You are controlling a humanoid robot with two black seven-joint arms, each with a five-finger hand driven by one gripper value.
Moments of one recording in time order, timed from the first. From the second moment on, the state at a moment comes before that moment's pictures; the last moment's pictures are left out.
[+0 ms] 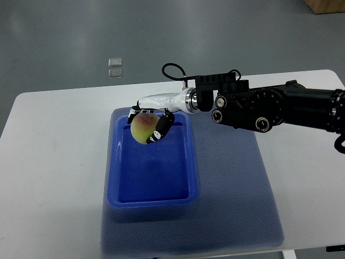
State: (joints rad) left arm -0.02 0.00 -0.07 -0.21 0.00 0.01 0.09; right arm 1.36 -0.04 -0.23 0.88 -0.93 0.13 0.20
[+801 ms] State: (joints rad) left arm -0.02 0.00 -0.06 -0.21 0.00 0.01 0.09; right arm 1.27 0.00 -0.22 0.79 -0.93 0.14 0.21
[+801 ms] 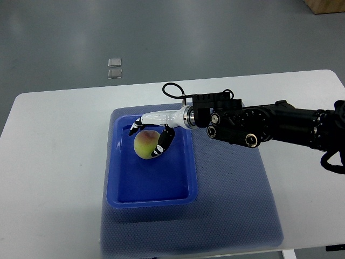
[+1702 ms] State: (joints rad) left arm -0.02 0.00 -0.06 -0.22 0.01 0.01 0.11; right arm 0.79 -0.20 0.90 0.81 -0.52 0.13 0.22
